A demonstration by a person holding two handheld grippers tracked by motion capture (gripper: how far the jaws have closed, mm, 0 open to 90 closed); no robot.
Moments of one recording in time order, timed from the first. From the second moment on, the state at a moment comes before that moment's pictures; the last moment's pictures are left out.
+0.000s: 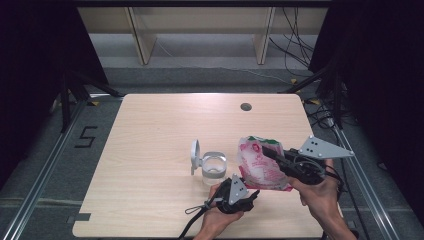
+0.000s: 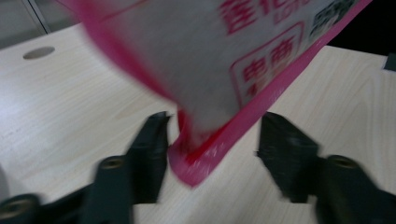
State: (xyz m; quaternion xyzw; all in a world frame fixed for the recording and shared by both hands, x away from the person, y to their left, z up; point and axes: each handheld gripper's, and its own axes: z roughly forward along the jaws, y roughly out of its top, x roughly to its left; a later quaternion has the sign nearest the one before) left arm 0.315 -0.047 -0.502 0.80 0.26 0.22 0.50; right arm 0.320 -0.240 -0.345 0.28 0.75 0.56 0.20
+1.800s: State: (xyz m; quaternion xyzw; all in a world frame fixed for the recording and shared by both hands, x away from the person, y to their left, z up) left arm 0.329 -0.059 -0.508 0.72 0.31 0.18 0.60; right arm 0.373 -0.159 -0.342 0.28 0.78 0.52 0.19
